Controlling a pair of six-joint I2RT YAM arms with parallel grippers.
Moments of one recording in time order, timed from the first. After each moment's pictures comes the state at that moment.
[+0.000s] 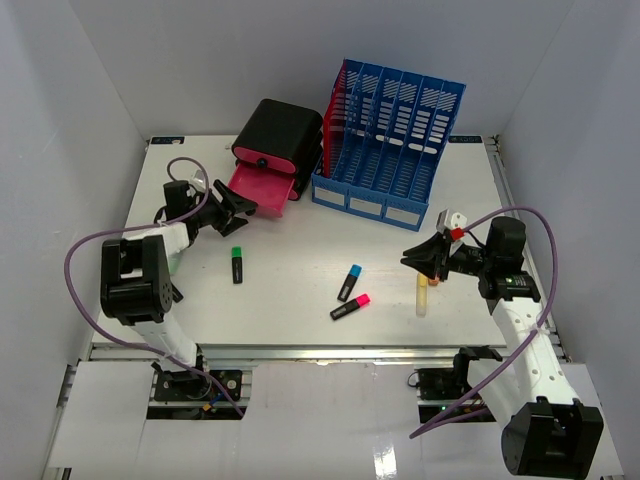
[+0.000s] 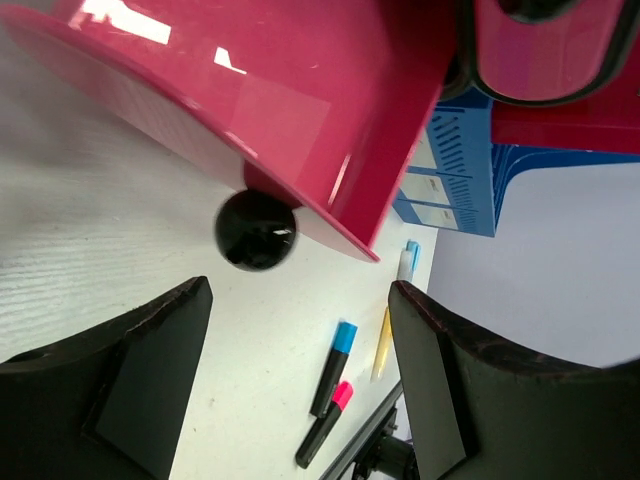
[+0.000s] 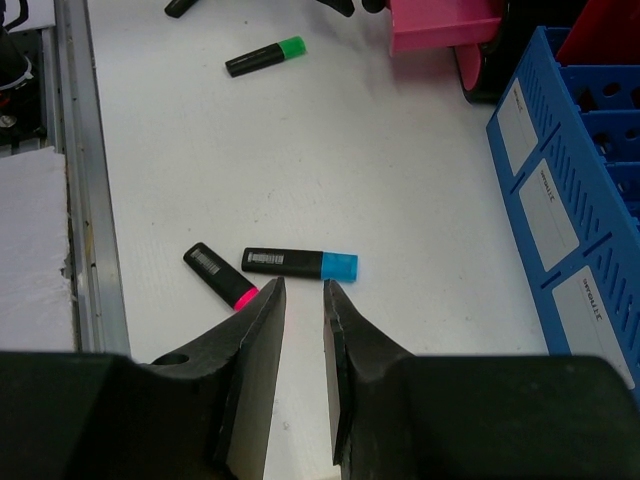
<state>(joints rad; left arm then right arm) 0.09 1.74 0.92 0.21 0.75 -0.83 -0.01 0.84 0.61 -0.22 -1.23 -0.49</state>
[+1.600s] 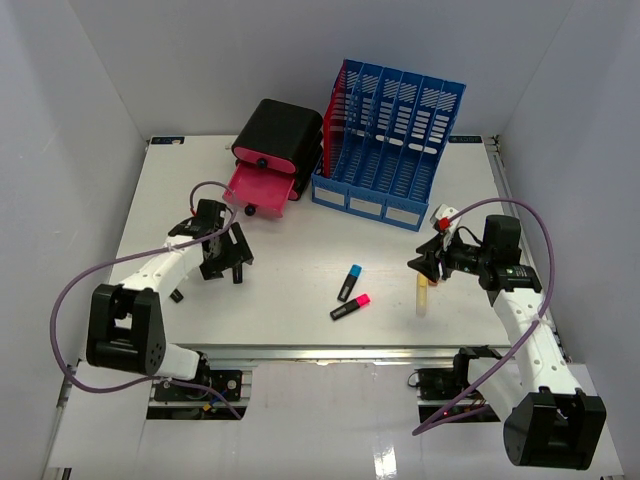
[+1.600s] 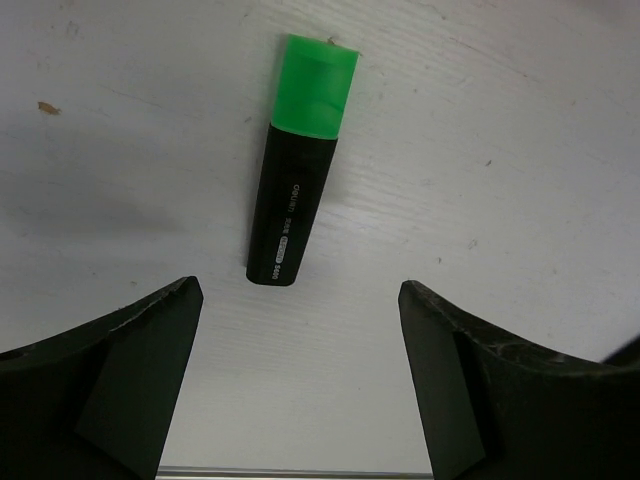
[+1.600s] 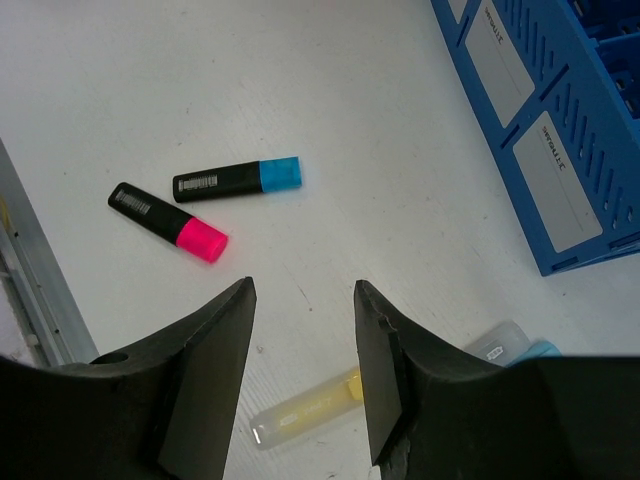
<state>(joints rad) -0.17 1.39 0.87 -0.59 -0.02 -0.55 -0.01 0.90 0.67 -0.44 -0.93 -0.57</state>
